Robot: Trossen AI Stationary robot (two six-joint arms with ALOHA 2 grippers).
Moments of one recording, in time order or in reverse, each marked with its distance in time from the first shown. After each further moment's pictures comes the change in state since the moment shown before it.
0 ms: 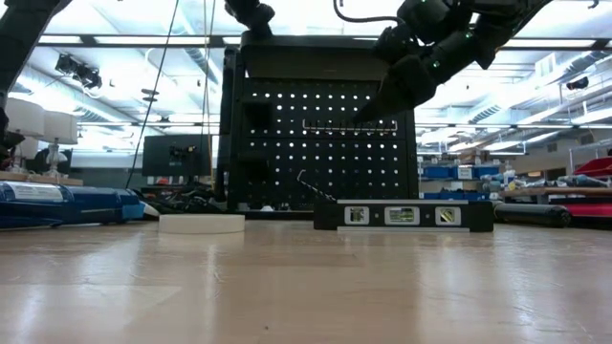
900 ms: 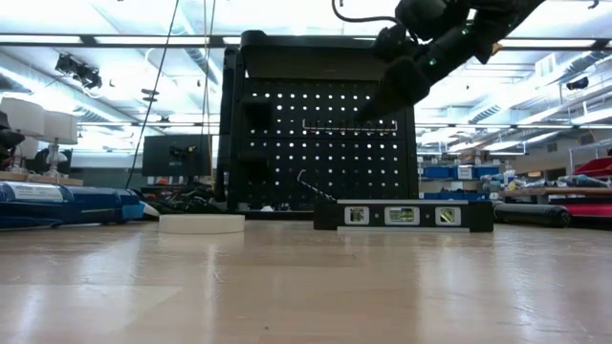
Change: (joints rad) left arm -0.331 -0.375 -0.505 0.484 -0.447 0.127; right arm -0.012 0.000 0.033 -0.045 0.061 0.011
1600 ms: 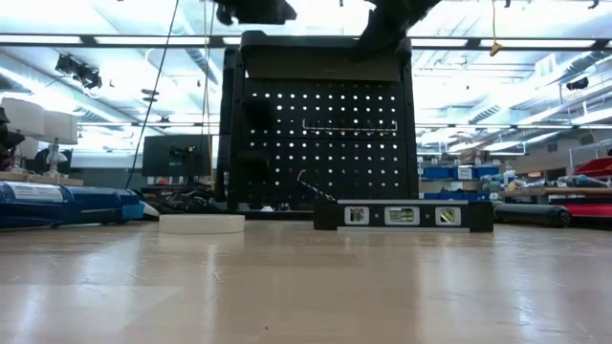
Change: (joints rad) left arm -0.350 -0.192 -0.796 0.454 0.148 -0.498; right arm -0.071 0.056 0.548 -0.539 0.000 0.000
